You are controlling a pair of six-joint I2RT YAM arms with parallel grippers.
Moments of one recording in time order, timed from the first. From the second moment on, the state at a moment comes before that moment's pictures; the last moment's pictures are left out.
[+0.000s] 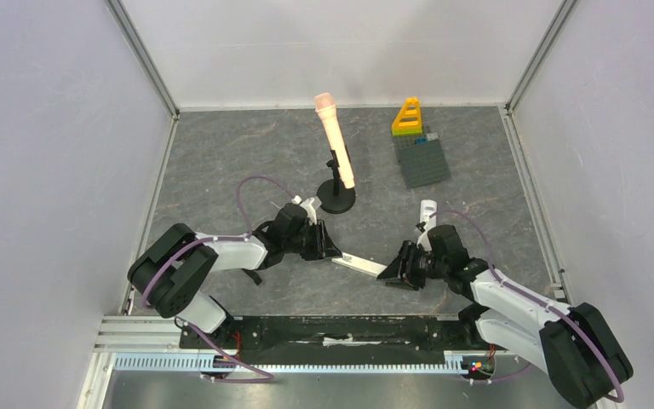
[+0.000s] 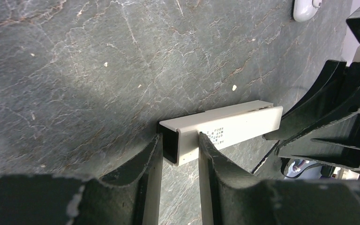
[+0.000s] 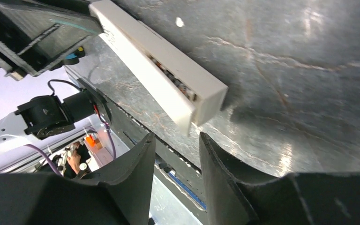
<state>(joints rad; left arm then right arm) -0.71 1.55 0.52 0.29 0.32 -0.77 0.47 0.99 0.23 -0.04 -0.55 0.97</state>
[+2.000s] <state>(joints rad) -0.72 1.55 0.48 0.40 0.32 -0.77 0.43 1.05 0.16 0.13 -0.47 0.97</state>
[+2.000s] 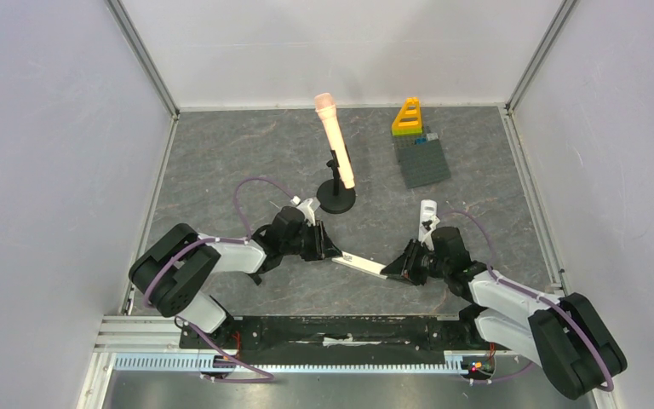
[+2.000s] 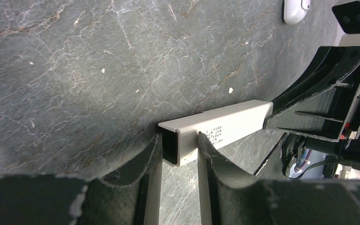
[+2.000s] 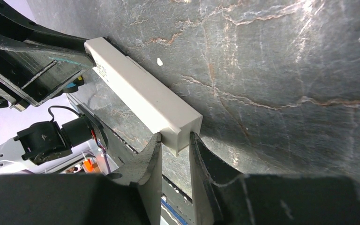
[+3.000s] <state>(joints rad) -0.77 1.58 0.50 0.46 0.14 -0.72 0.60 1.17 0.33 0.02 -0.32 0.90</state>
